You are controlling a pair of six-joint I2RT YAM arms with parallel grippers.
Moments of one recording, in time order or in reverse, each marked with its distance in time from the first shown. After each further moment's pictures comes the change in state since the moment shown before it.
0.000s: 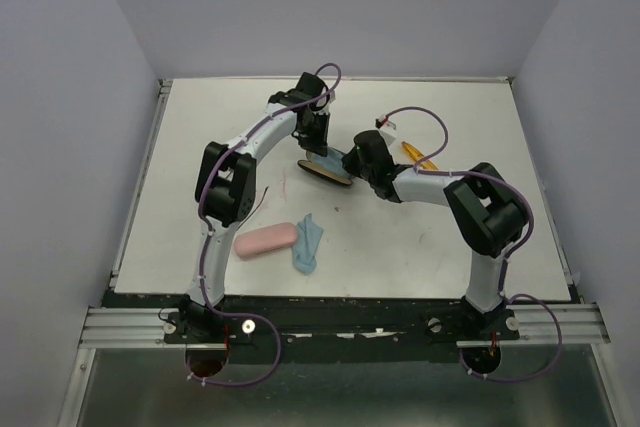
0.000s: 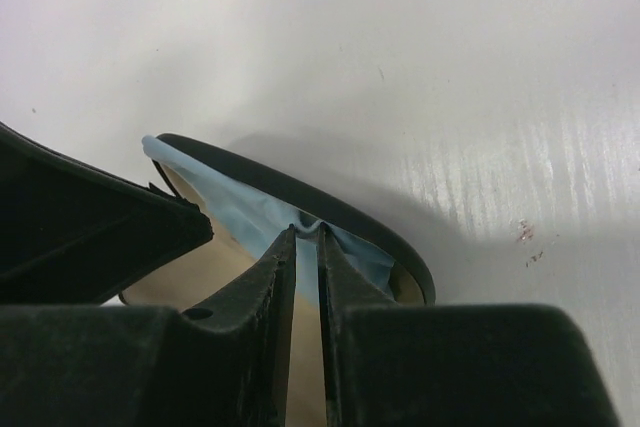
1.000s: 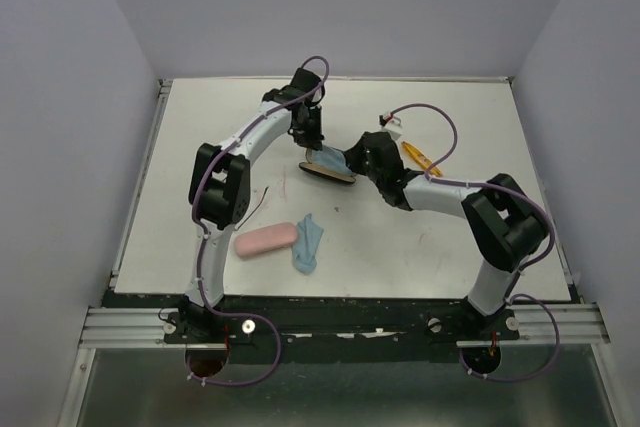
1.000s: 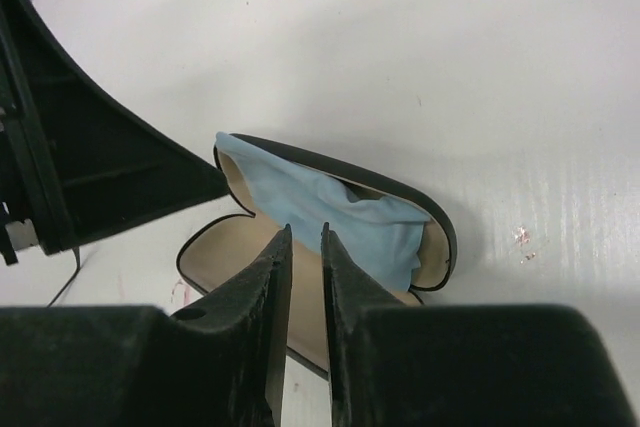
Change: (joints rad) left arm 0.012 -0.040 -0.029 -0.006 -0.084 -0.138; right arm 0.007 -0.132 -0.101 0.105 -0.003 -0.118
